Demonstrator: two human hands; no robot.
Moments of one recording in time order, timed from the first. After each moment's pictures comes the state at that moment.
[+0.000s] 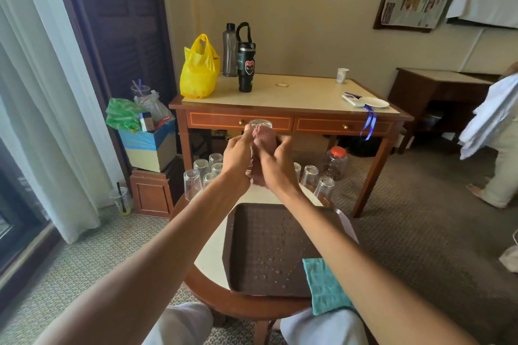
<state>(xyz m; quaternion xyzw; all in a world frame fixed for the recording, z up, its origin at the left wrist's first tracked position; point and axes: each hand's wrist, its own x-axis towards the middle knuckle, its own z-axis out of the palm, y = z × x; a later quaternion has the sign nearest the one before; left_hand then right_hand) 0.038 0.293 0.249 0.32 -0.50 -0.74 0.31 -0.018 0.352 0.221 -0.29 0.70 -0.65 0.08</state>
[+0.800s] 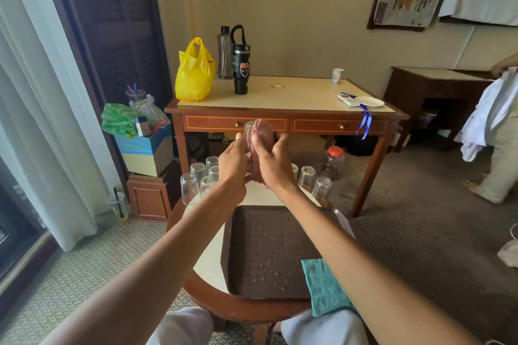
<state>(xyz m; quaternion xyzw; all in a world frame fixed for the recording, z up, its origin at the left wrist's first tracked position) 0.039 0.296 0.239 0.31 -0.51 -0.74 0.32 -0.021 0.350 0.228 -0.30 0.67 -0.67 0.09</state>
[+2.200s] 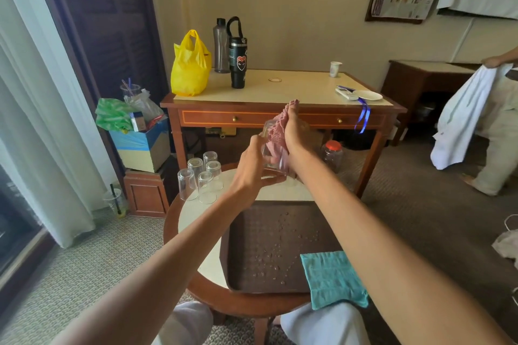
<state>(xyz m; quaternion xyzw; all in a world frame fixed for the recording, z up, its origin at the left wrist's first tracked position) 0.035 0.316 0.229 0.21 -0.59 -0.76 0.20 -0.065 0.354 0.270 -0.09 0.70 -0.69 0.16</state>
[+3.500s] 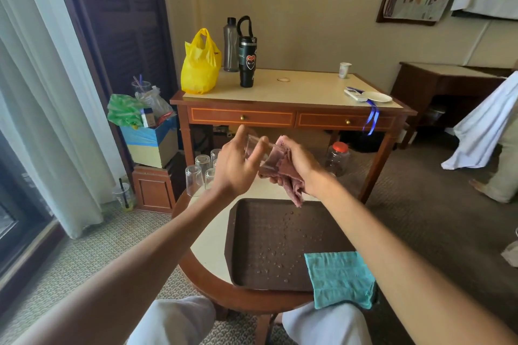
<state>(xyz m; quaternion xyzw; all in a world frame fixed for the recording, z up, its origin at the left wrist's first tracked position) 0.054 0.268 0.205 0.11 -0.82 -0.37 0.43 -0.056 0.390 0.229 -0.27 0.64 -0.61 0.38</state>
